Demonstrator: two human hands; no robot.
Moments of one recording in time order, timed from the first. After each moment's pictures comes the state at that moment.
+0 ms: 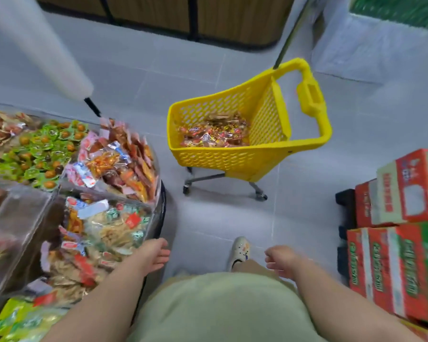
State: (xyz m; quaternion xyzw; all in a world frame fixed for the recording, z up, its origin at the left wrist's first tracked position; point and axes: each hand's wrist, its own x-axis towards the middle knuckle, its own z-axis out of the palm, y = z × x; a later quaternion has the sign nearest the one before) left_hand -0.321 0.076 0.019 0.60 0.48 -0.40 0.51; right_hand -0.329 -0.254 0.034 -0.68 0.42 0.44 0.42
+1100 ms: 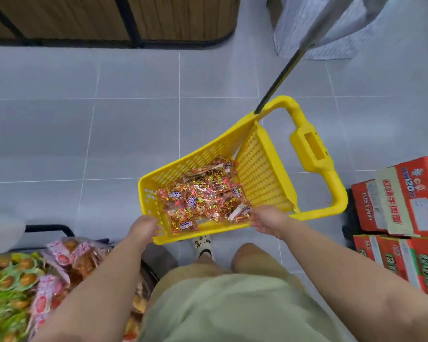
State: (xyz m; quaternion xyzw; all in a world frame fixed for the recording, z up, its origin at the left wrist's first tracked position) left_hand 0.078 0.083 -0.006 0.75 0.37 -0.38 0.41; right_hand 0.024 -0.231 0.037 -0.62 0.46 0.34 0.54
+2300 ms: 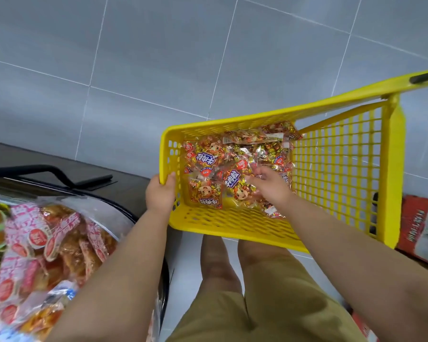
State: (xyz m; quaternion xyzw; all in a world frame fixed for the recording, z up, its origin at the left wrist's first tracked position) left_hand 0.101 0.096 -0.131 0.75 0.46 -0.21 0.43; right_hand 0.131 -0.158 -0.127 -0.75 0.26 0.39 0.46
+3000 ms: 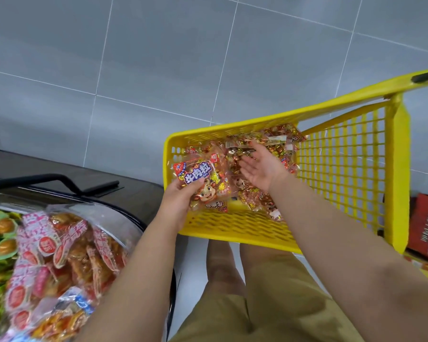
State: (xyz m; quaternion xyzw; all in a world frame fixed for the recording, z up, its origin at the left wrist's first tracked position) left_hand 0.115 0.070 -0.080 0.49 0.45 -0.27 0.69; right_hand 0.186 -0.126 -0.111 -0.41 0.49 0.34 0.69
